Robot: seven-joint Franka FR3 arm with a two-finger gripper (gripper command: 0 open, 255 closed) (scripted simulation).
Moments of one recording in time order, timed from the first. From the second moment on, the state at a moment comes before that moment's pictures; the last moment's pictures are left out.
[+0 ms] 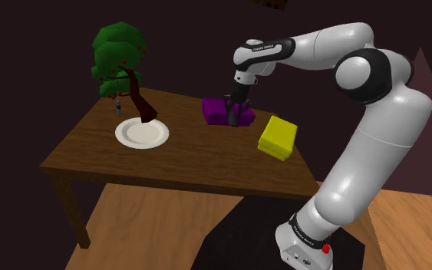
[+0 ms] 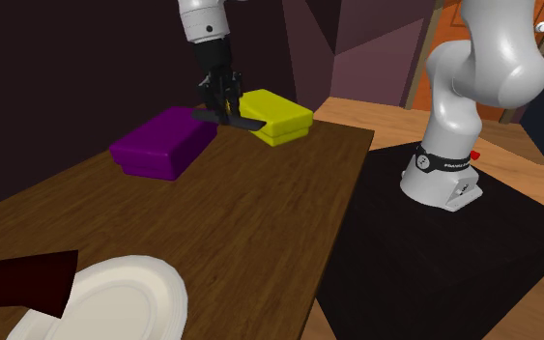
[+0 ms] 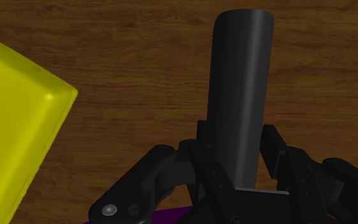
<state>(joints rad) -0.18 0.18 -0.18 -1.90 0.16 1.89 0.36</state>
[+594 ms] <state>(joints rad) -0.29 0.13 -0.27 -1.97 0.12 1.88 0.18</state>
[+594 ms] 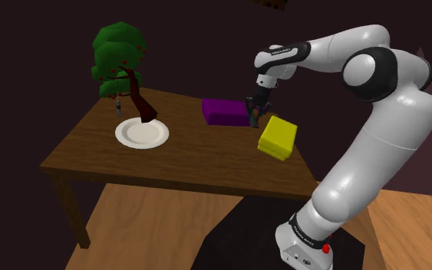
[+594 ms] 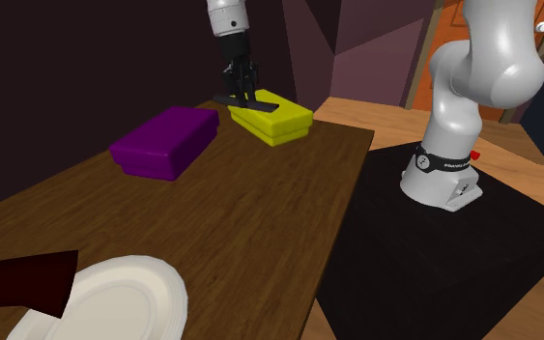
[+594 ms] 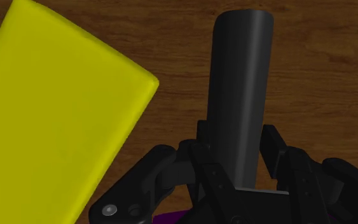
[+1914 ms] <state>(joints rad) -0.54 0.28 -0.44 -1.85 0.11 1.87 -0.24</state>
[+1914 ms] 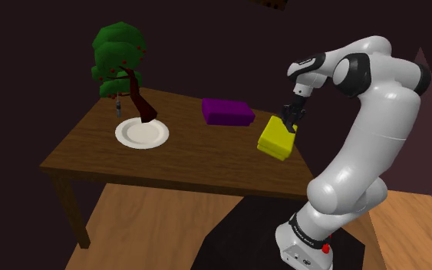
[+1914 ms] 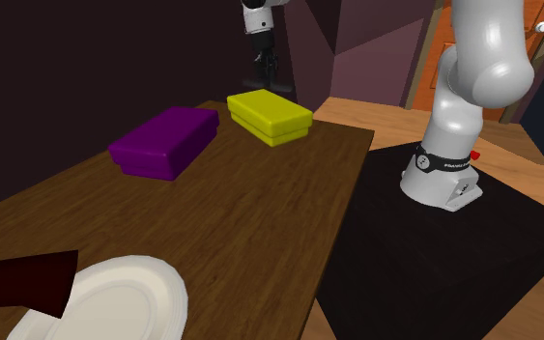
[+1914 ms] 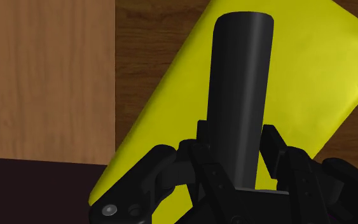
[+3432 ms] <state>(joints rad) -0.55 0.33 -0.43 -1.88 0.14 1.95 -0.25</state>
